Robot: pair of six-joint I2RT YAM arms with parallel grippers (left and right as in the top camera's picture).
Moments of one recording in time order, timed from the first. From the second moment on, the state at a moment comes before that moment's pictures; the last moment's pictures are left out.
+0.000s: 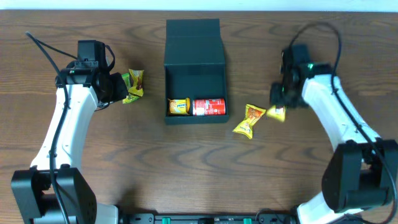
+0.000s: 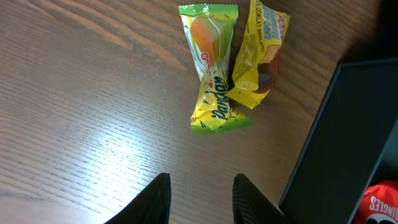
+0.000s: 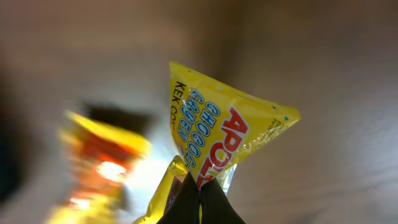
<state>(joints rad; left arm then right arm) 0.03 1.61 1.28 -0.89 0.02 -0.34 0.11 1.76 1.36 -0.95 0.09 0.25</state>
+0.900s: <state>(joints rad) 0.03 1.61 1.28 -0.88 0.05 -0.34 0.46 2.10 1.87 -0.98 0.03 0.12</state>
